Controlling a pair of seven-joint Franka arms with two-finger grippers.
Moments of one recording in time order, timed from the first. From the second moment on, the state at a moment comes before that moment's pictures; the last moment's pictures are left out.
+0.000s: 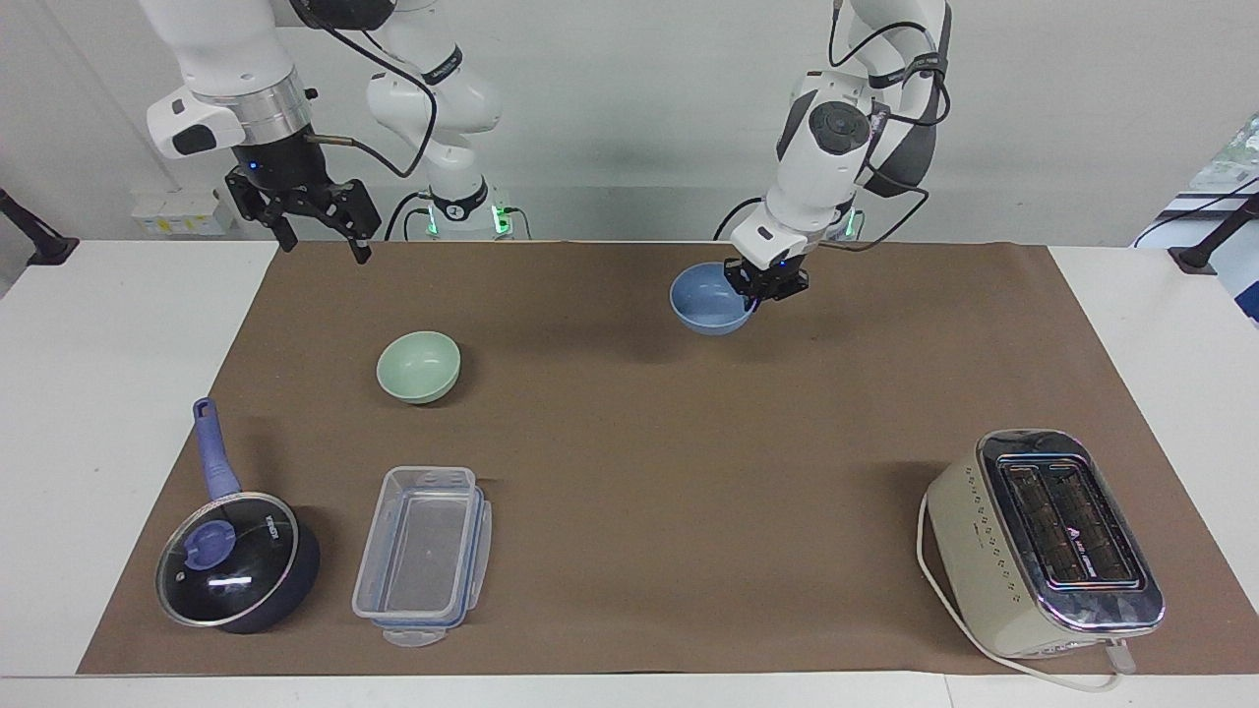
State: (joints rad) left arm -0.54 -0.07 -0.05 -2.28 -0.17 2.22 -0.29; right arm -0.08 -0.02 0.11 -1.52 -0.02 1.55 0.24
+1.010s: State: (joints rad) left arm -0.58 0.02 -0.02 -2.25 -0.26 2.32 -0.32; right arm -0.08 -0.02 0.11 -1.52 -0.02 1.55 0.24
